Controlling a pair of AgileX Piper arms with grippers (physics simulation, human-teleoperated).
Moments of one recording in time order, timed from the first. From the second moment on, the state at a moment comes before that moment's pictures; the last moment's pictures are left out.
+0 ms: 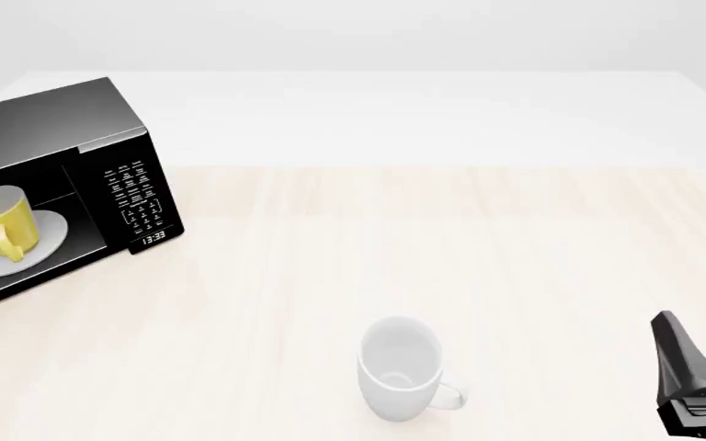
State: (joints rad) left arm 1.37 0.91 -0.68 0.33 -0.21; right arm 0.00 0.01 0.00 0.00 0.00
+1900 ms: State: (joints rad) left arm 0.99 1.13 -0.43 0.11 -0.15; right arm 0.00 0.01 0.00 0.00 0.00
